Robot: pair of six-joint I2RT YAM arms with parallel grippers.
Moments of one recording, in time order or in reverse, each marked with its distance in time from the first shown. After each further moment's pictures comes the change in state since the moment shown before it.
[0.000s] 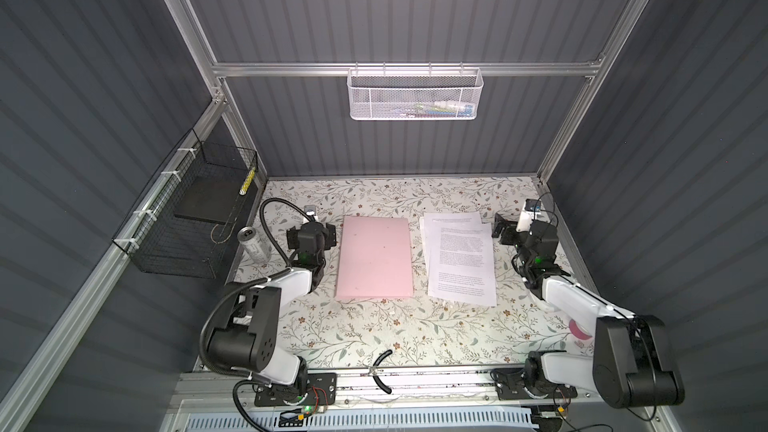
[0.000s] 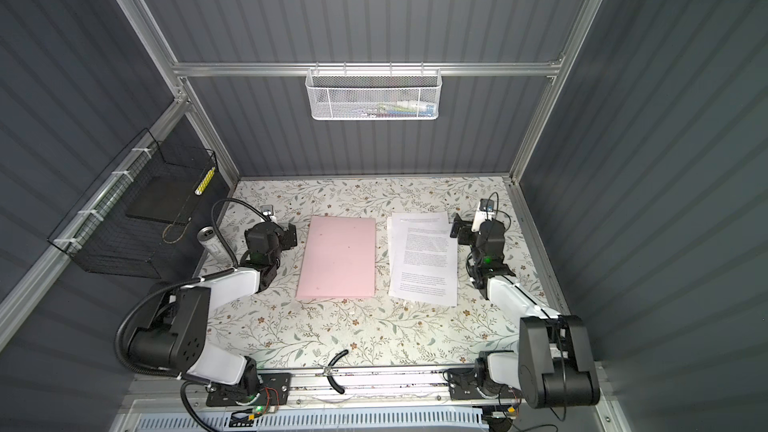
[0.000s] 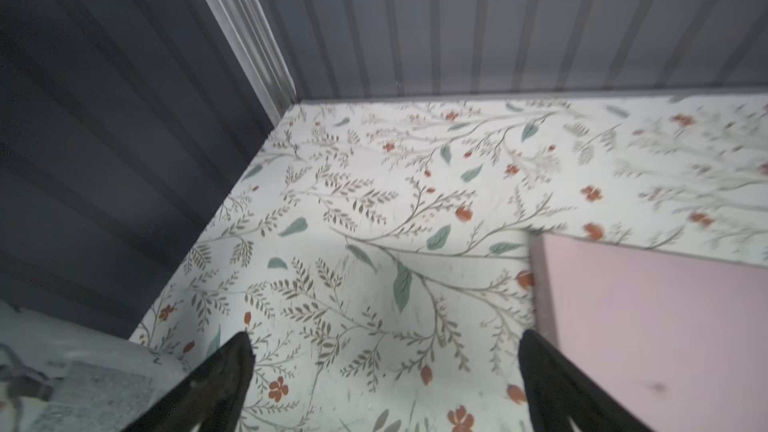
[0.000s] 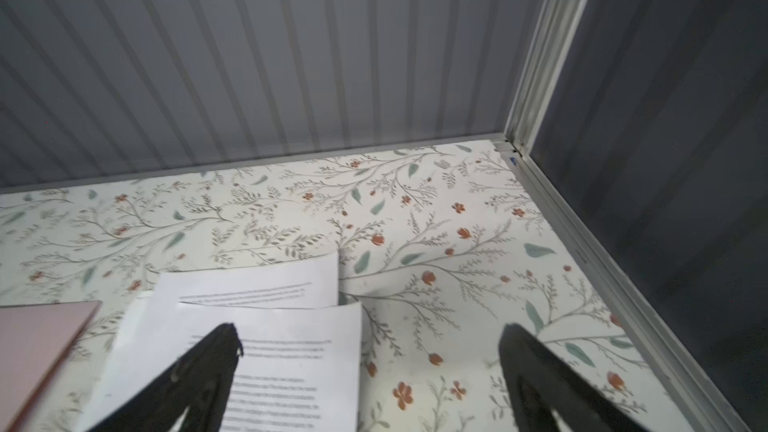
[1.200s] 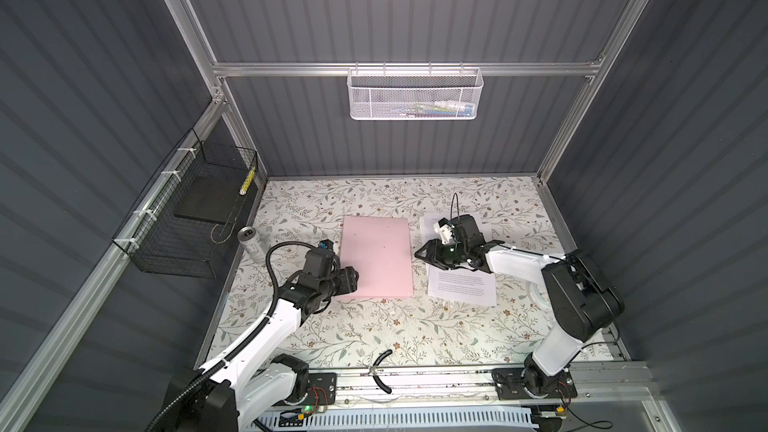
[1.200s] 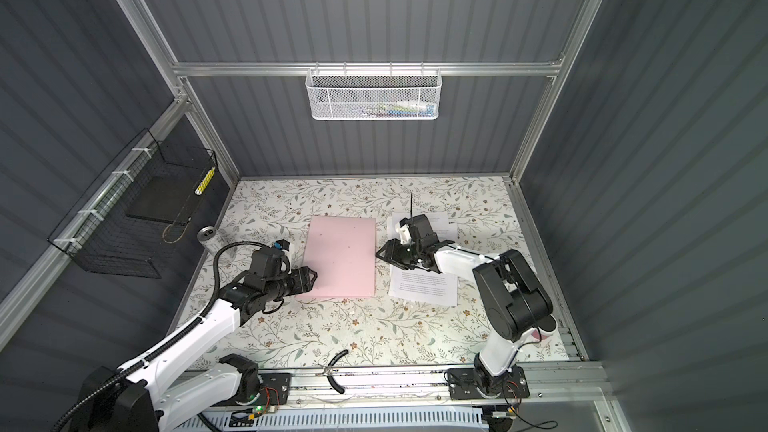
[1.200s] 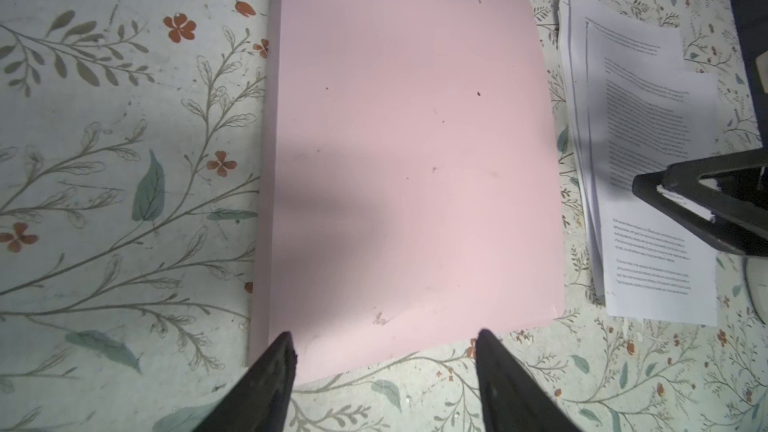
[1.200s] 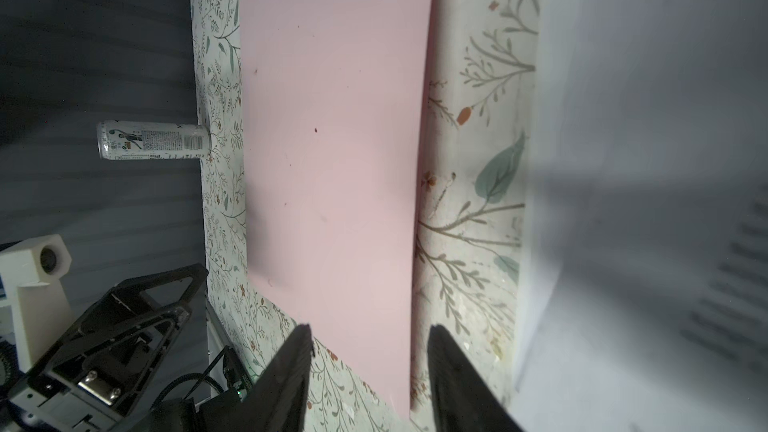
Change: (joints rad) left arm -0.187 -0.418 -0.100 -0.768 0.494 -0.453; right arm 0.413 0.474 0.309 -0.392 -0.655 0.627
